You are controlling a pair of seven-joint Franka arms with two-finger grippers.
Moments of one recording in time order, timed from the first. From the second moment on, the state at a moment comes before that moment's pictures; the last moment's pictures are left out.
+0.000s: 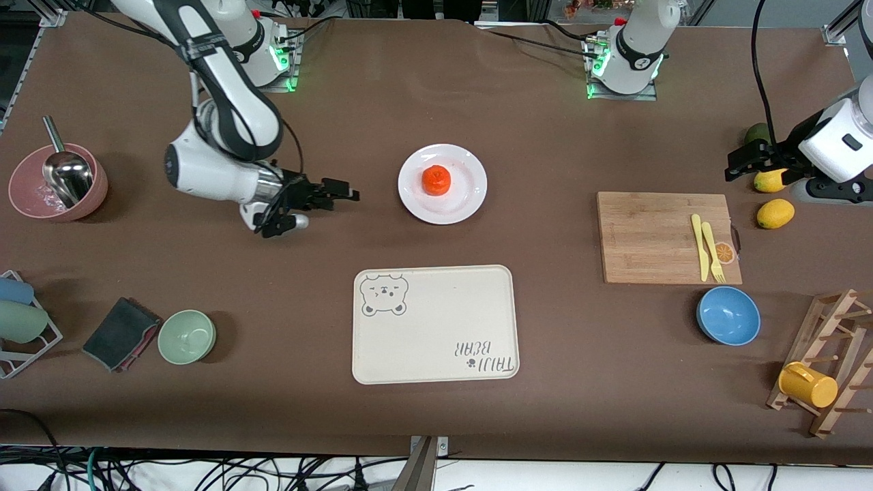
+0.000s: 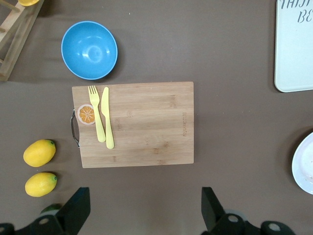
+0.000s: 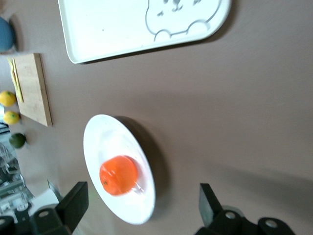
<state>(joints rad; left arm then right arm) 0.08 0.01 -0.07 -1.68 -0.01 1.58 0.05 0.09 0.29 0.35 -2.22 1.02 2.41 -0.38</state>
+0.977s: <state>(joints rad) -0.01 0.02 0.01 -1.67 -0.01 1.61 0.05 0.09 0.47 0.56 -2.27 1.60 2.74 -0.82</state>
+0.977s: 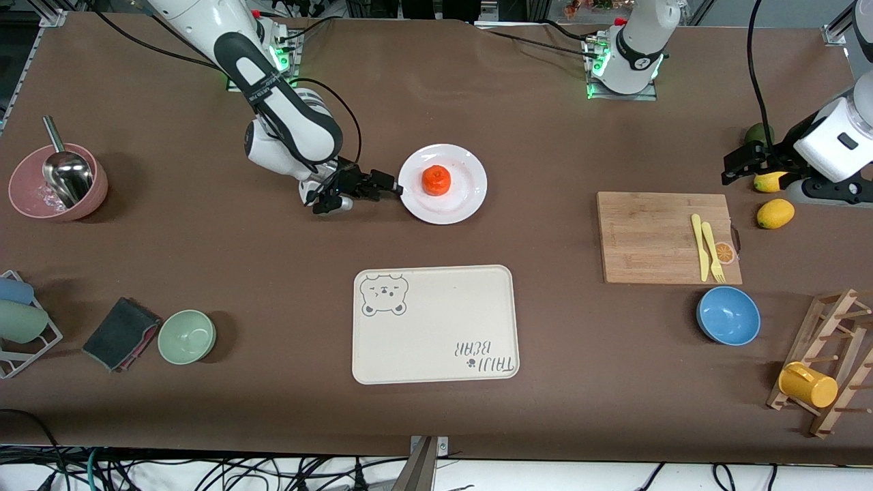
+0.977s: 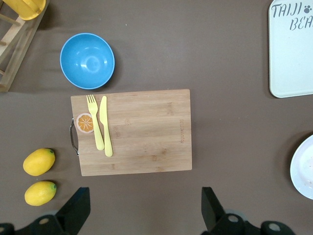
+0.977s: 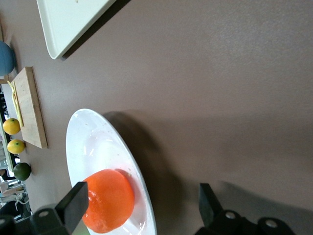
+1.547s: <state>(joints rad) 0.00 0.02 0.02 -1.67 -0.01 1.61 0.05 0.13 0.47 0.59 -2.27 1.76 2.77 -0.94</state>
